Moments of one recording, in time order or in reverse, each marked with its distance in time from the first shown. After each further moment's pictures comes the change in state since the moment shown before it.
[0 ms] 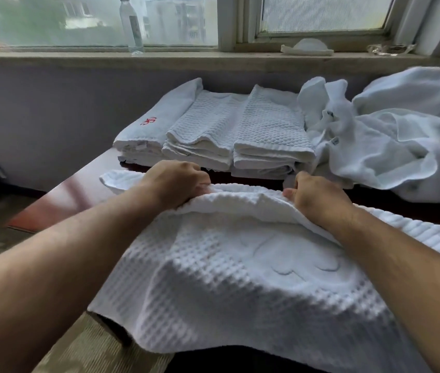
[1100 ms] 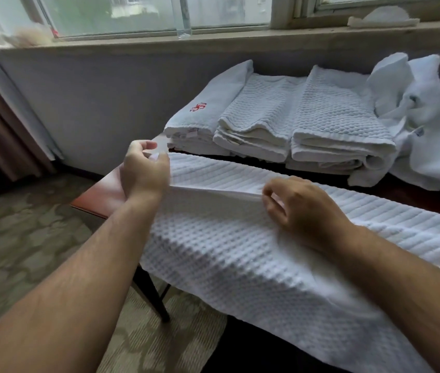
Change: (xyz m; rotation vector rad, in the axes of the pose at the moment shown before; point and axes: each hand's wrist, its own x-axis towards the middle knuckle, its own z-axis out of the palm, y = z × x) left_hand -0.086 -0.063 0.014 -0.649 0.602 -1.243; right_hand -0.034 -0.111 0.037 0.234 0.253 -0.729
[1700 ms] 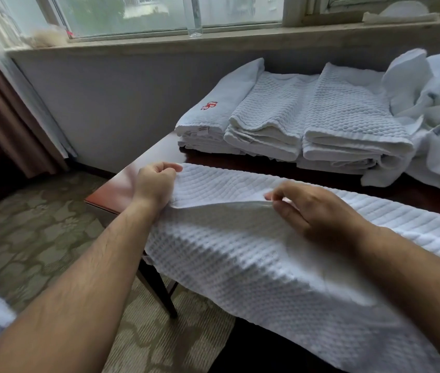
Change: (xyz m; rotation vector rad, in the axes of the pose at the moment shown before) left_hand -0.012 -0.018 -0.013 -0.227 -0.328 -0.243; right_hand -0.007 -0.003 -0.013 0.250 -0.147 -0.016
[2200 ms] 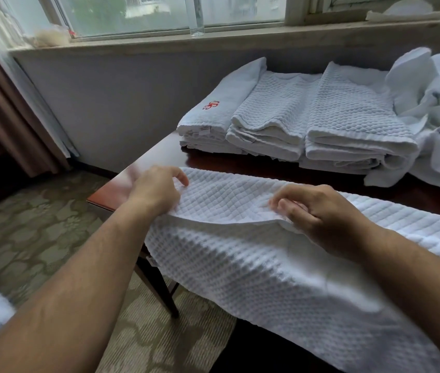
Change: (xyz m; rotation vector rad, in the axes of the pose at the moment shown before) left_hand 0.002 0.008 -0.009 0.890 -0.193 0.178; right_hand -0.002 -0.002 -0.002 0.144 0.003 0.133
